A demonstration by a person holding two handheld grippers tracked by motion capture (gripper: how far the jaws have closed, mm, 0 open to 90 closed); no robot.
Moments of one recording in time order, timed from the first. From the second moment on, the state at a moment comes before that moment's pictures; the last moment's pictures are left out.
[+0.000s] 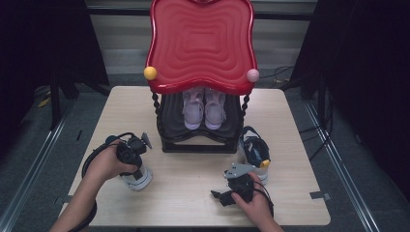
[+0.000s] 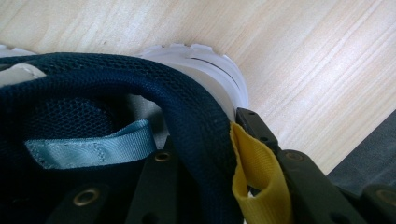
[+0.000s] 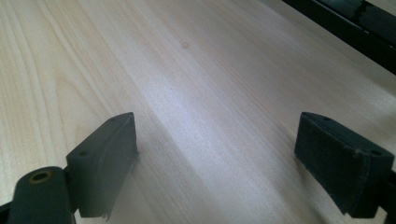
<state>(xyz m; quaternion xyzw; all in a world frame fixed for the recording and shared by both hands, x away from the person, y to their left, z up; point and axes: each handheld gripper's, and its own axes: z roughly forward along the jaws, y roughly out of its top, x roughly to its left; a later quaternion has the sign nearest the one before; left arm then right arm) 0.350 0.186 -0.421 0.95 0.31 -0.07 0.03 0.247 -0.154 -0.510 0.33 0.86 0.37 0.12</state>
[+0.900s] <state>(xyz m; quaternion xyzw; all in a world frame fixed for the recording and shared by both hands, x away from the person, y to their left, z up) 0.345 0.185 -0.388 0.96 0.27 -0.07 0.01 0.247 -0.154 -0.510 0.33 0.86 0.37 0.12</state>
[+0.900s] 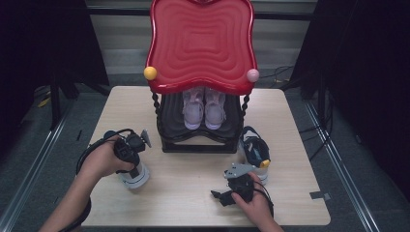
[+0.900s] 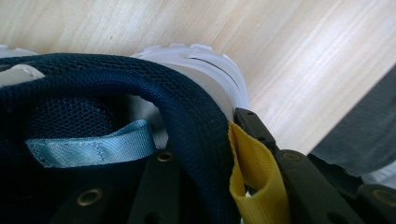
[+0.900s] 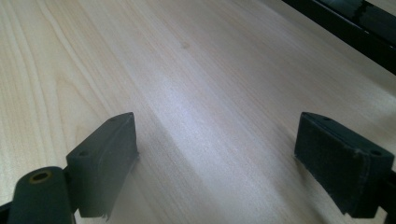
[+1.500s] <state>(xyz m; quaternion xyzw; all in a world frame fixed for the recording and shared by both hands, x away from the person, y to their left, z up) 0.337 0.183 -0.301 0.97 0.24 -0.04 0.01 0.247 -0.154 -0.510 0.33 0.86 0.37 0.12</state>
